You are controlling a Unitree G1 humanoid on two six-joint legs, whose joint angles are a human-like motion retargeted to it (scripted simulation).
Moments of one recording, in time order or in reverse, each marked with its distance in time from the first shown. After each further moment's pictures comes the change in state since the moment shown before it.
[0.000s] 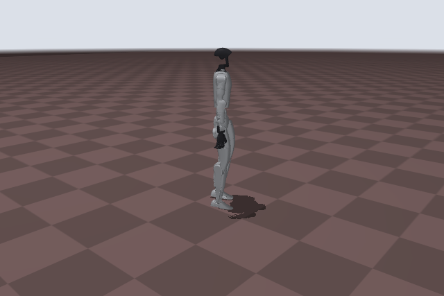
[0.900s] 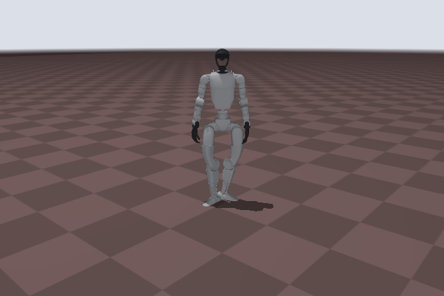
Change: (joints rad) left arm -0.024 0.061 -0.017 -0.073 0.027 0.018 -0.106; right arm -0.017 -0.029 -0.047 0.087 0.060 -0.006 -0.019; waist -0.208 0.096 -0.060; left_leg 0.218 0.163 1.183 -0.122 -0.069 -0.058; right_leg 0.065 0.010 -0.553 -0.069 -0.055 -0.016
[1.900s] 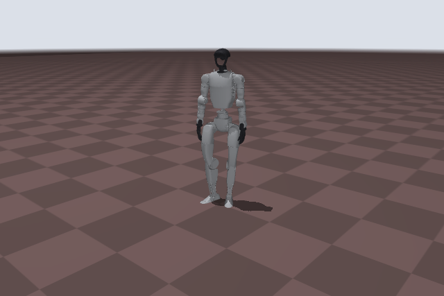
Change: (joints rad) left arm 0.011 -0.047 -0.035 0.018 0.048 0.007 -0.001; right arm -0.023 0.048 0.026 -0.014 0.010 0.023 0.011; waist 0.074 -0.010 -0.024; left_leg -0.182 -0.092 -0.778 0.006 0.110 0.133; right_leg -0.050 -0.017 0.352 0.052 0.012 0.010
